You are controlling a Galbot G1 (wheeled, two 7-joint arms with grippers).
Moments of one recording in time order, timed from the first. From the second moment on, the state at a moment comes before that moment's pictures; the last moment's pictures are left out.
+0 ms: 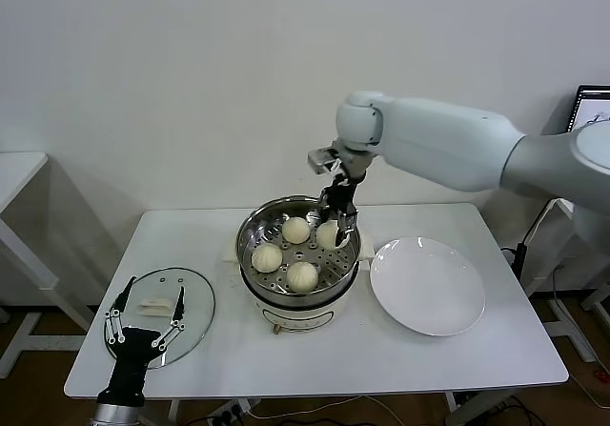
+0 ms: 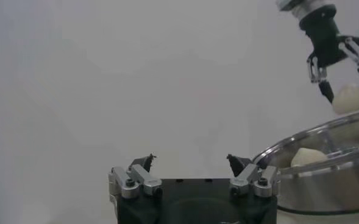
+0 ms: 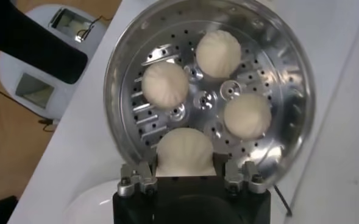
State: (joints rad) left arm 1.73 -1.28 -0.64 -2.06 0.15 -0.39 -0.14; right arm 0.65 1.27 -1.41 1.05 0.45 -0.16 -1.29
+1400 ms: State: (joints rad) left arm 1.73 -1.30 -0.66 -2.07 0.21 -0.36 -0.18; right arm 0.59 1.18 -1.25 1.07 0.41 -0.10 -1.17
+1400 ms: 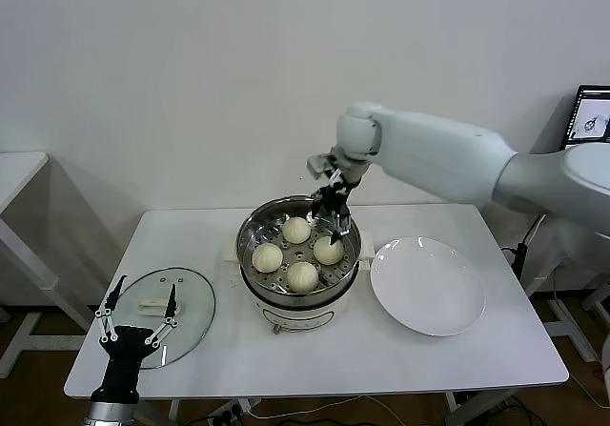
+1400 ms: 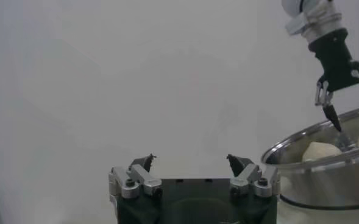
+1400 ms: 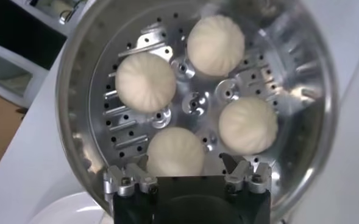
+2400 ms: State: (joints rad) left arm 1.61 -1.22 -0.71 -1.97 0.61 -0.25 -0.24; right arm -0.48 0.83 -0.15 1.47 0.50 0.28 0.05
